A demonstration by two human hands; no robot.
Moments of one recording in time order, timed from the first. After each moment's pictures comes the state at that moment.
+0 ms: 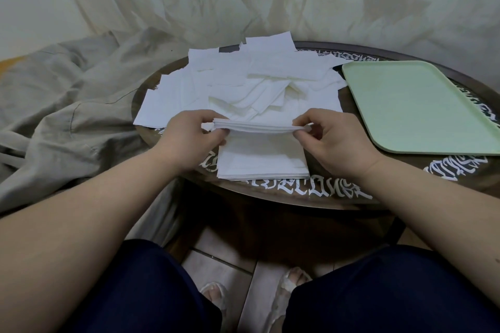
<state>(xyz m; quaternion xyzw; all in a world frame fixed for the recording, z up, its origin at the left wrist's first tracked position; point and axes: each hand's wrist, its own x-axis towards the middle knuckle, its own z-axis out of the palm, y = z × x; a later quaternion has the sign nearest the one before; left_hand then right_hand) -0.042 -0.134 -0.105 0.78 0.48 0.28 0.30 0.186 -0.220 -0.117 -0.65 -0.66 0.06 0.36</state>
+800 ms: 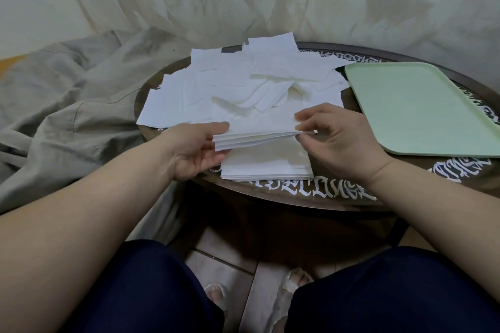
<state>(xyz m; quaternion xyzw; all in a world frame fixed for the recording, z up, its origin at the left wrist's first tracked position) -0.038 -0.130 -0.098 0.40 0.56 0.24 0.69 0.189 -0.218 -0.122 -0.58 -0.70 0.00 0.41</state>
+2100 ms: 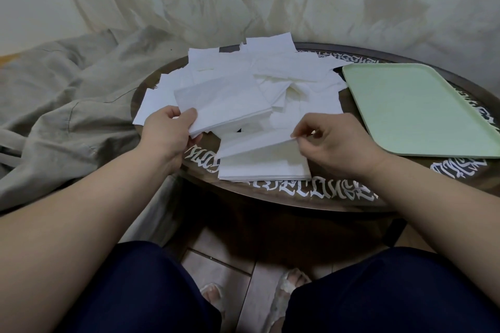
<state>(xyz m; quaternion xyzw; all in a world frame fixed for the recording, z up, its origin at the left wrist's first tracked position) -0.051 -0.100 -0.121 0.45 0.56 0.48 0.51 0.186 -0.220 -0.110 -0.65 -0.69 0.07 0.30</state>
